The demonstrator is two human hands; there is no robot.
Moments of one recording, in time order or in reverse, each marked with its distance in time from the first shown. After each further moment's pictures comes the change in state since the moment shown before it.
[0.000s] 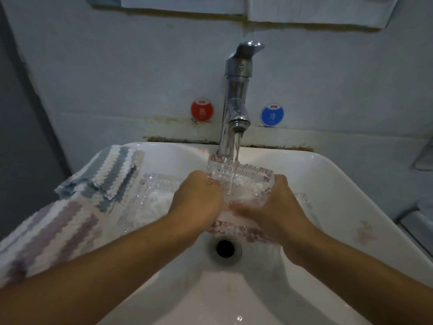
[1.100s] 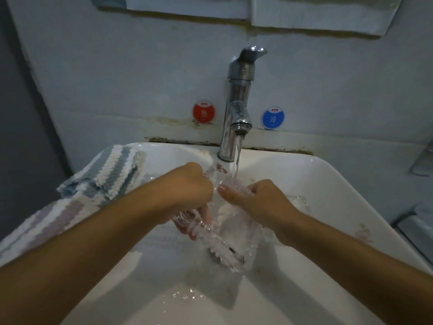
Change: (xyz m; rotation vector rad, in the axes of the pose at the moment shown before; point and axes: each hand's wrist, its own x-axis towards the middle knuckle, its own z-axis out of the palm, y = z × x) left_hand 0.004 0.028 -0.038 0.338 -0.271 -0.085; right_hand 0.028 -0.002 0.005 -0.261 -0.146 0.007
